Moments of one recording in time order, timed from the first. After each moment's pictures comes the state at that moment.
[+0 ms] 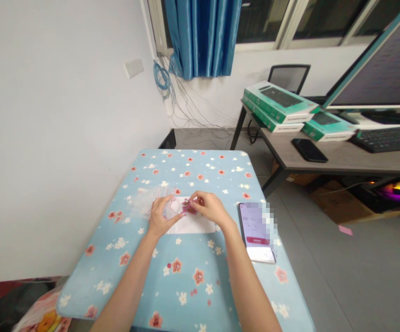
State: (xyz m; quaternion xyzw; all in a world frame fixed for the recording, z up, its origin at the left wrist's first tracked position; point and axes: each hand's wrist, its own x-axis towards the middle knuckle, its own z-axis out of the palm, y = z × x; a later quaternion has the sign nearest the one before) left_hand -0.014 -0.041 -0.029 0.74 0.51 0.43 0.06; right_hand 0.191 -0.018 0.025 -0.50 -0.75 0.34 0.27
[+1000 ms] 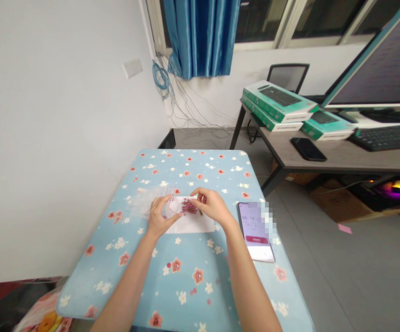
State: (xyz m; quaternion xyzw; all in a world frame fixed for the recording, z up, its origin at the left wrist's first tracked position) left_hand -0.015 -0.042 -0.027 0.74 0.50 0.44 0.04; right_hand 0.197 -0.019 0.033 -0.50 -0.74 0.34 0.30
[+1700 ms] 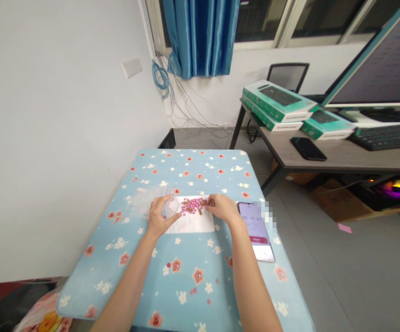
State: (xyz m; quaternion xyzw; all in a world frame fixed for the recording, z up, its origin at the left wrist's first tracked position) left_hand -0.015 -0.041 -0.029 0.74 0.51 0.44 0.05; right_hand 0.226 -0.010 0.005 -0.63 -0.73 0.23 0.08
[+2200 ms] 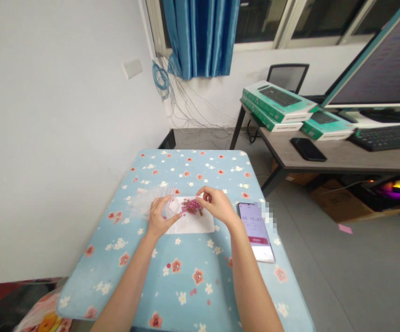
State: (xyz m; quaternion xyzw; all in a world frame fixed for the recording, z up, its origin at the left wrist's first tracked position) left_hand -0.016 -0.042 -0.029 0.74 0.51 0.44 0.06; right_hand 0.209 -0.020 0.040 -0.52 -0.74 0.30 0.29
